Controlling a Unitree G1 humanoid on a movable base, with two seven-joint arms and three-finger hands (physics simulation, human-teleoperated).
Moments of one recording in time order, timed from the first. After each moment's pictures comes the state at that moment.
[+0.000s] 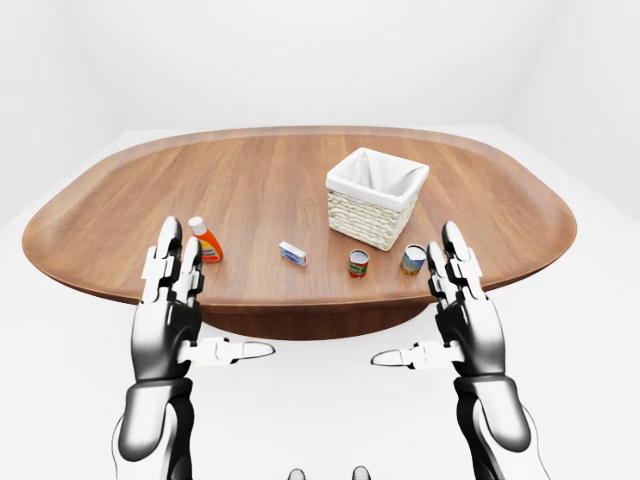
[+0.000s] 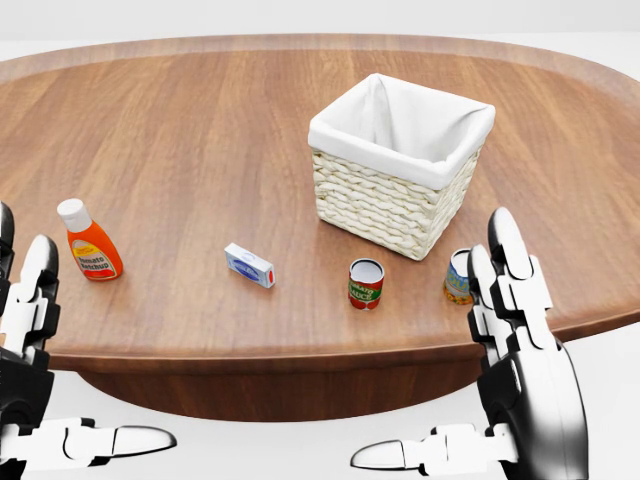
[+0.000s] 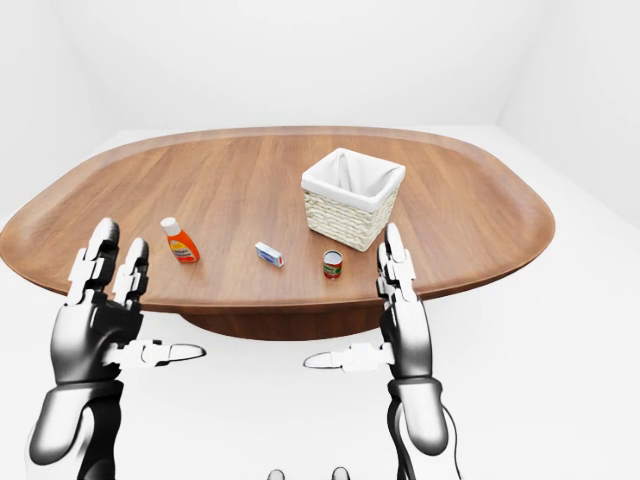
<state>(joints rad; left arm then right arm) 0.22 -0.01 0.18 -0.64 -0.11 0.09 -0.18 0.29 -0.02 0.10 -0.66 -0.04 0.09 0.02</state>
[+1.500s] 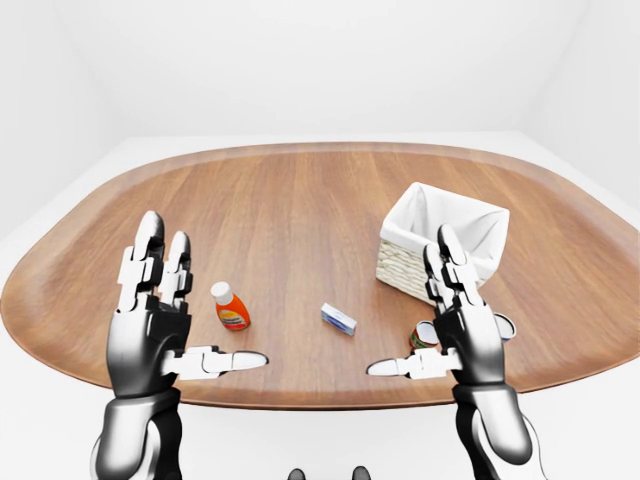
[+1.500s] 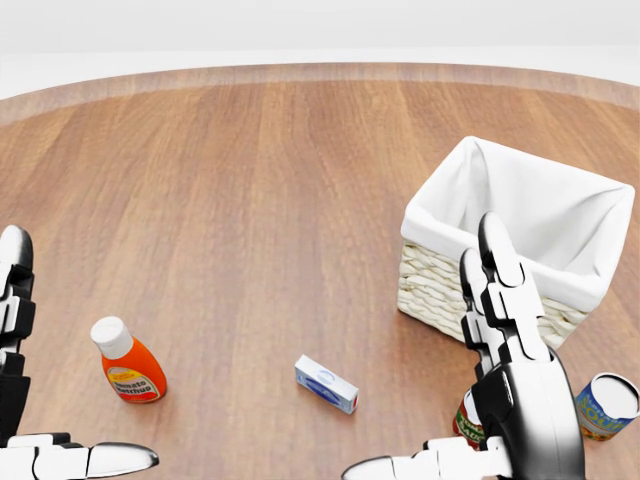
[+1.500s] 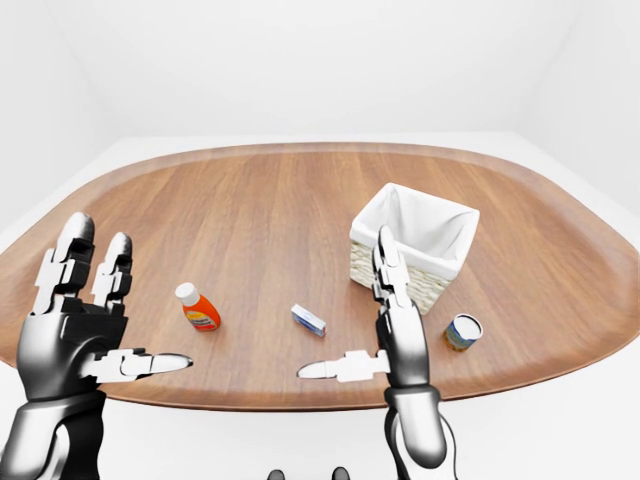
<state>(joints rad) 0.26 -0.03 0.22 -0.74 -0.17 0.09 -0.22 0.33 -0.04 0.15 -0.70 -0.07 0.09 0.00</state>
